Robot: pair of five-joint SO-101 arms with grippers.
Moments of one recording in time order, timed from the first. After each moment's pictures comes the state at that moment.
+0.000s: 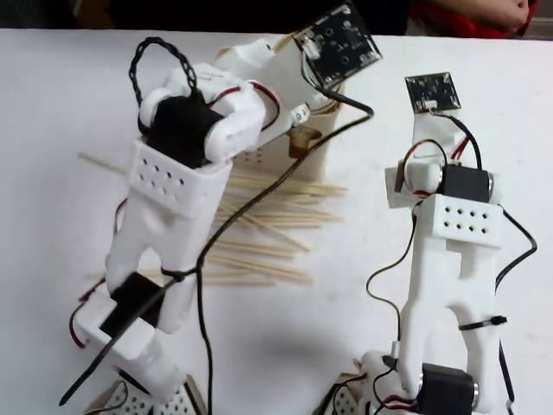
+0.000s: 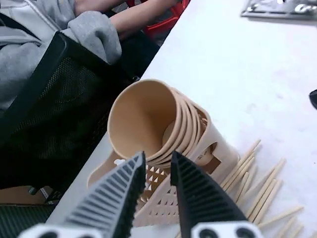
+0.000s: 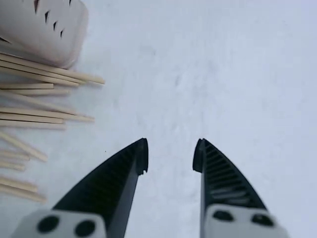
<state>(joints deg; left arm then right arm) 25.0 10.1 -53.3 89.9 -35.0 6.8 -21.0 19.3 72.0 17.5</state>
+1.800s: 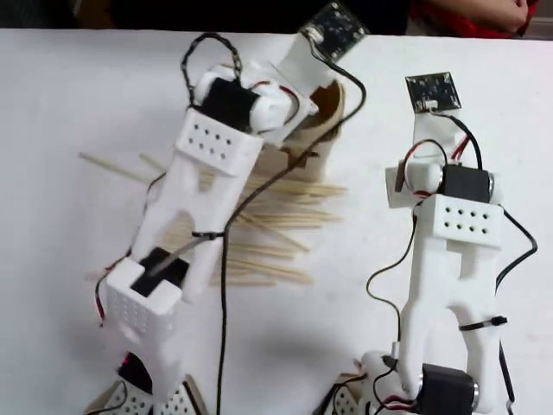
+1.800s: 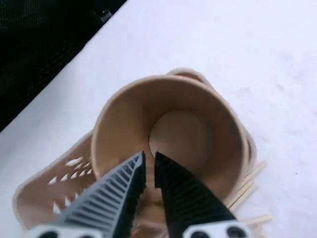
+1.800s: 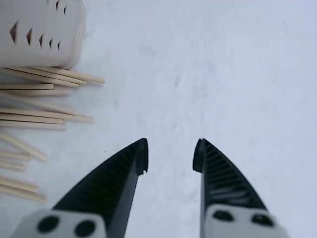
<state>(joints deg) 22.9 23.6 -52.0 86.8 -20.0 6.8 -21.0 19.3 72.0 17.5</state>
